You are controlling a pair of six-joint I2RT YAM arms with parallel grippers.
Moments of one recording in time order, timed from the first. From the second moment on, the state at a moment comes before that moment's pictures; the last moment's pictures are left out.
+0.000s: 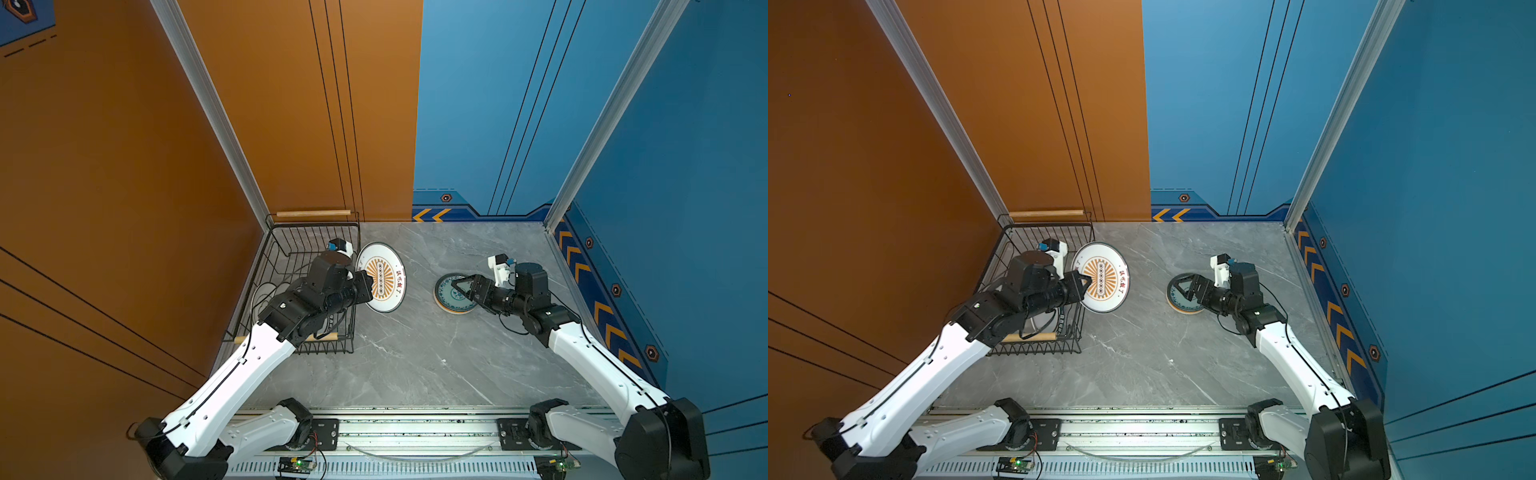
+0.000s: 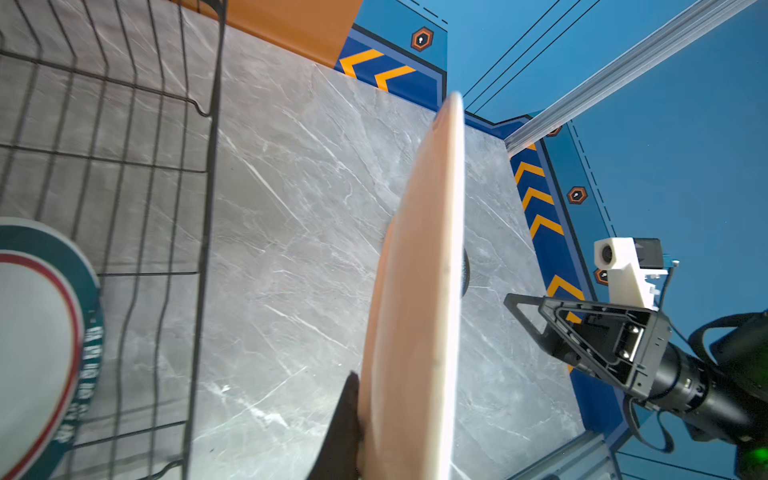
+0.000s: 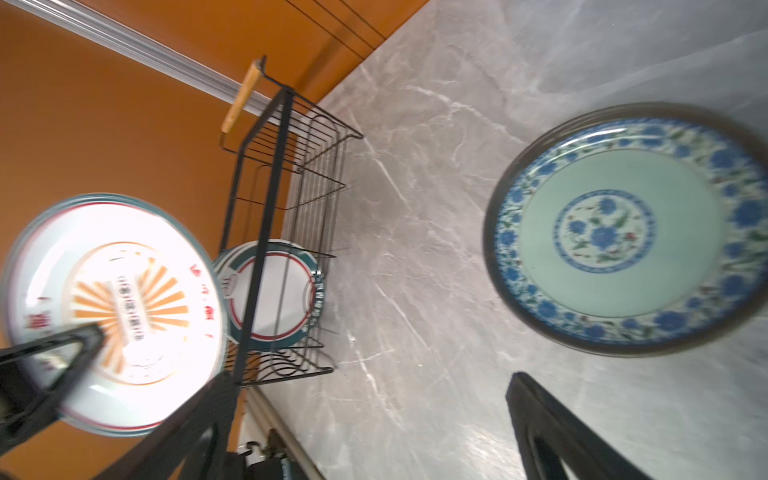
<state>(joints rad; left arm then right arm) -0.62 1.09 1.16 -0.66 -0.05 -0.75 0.25 1.13 0.73 -0.10 -0.59 0.77</state>
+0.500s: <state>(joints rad) -0.74 1.27 1.01 -0.15 -0.02 -0.99 0.36 1.26 0.65 0.39 -0.72 1.02</state>
